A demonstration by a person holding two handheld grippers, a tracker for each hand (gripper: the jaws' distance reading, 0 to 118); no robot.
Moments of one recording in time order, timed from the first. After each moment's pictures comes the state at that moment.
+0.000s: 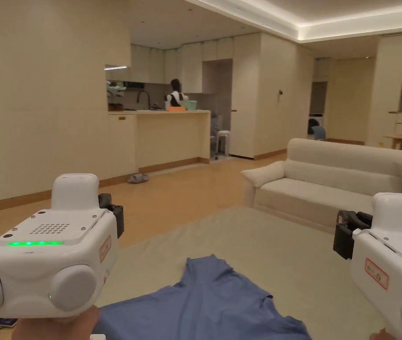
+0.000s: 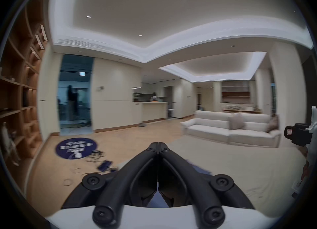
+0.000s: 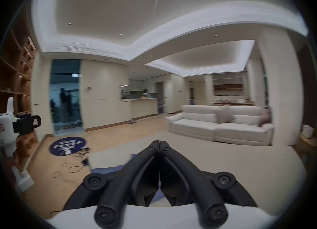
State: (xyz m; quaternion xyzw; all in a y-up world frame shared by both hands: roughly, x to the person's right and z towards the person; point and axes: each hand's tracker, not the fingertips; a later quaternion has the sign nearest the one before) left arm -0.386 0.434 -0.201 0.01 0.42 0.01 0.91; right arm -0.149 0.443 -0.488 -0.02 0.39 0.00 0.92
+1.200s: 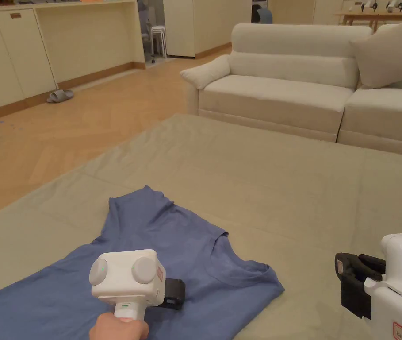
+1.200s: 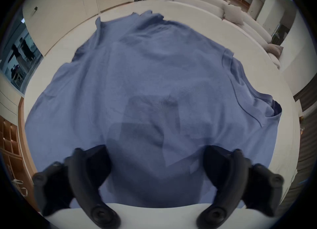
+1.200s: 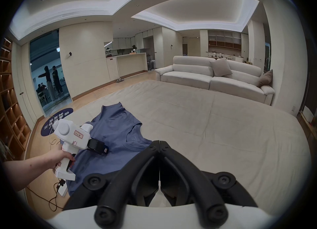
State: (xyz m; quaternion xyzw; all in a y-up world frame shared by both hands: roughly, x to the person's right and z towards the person) left arm -0.549 0.117 -0.638 -0.50 0.22 0.17 0.82; right arm -0.173 0.246 -0.685 -0.23 0.32 0.05 0.92
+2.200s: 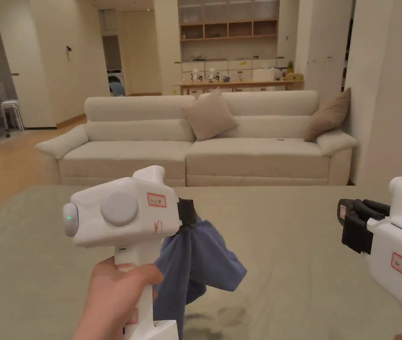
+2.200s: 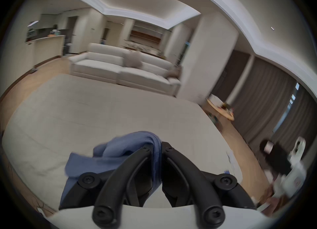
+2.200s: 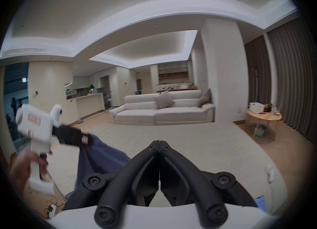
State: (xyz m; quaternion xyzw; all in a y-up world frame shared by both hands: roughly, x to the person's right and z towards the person) left arm -0.144 0.399 -0.567 -0.28 -0.14 0.15 0.94; right arm 0.191 0.403 -0.515 -0.07 0.10 -0.03 0.99
